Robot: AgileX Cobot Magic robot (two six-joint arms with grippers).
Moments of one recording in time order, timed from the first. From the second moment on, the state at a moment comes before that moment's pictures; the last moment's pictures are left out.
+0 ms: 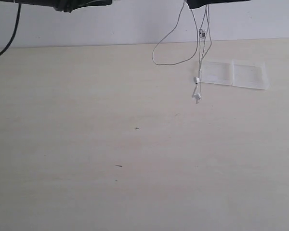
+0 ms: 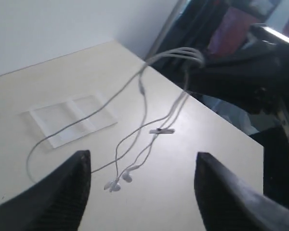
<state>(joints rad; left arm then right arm) -0.14 1.65 -1.25 -1.49 0.91 1.32 0.45 1.36 -1.10 0.05 0.32 -0.24</state>
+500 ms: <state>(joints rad) -0.19 1.65 -1.13 -1.71 0.99 1.90 0.45 1.36 -1.10 0.39 0.33 -0.48</state>
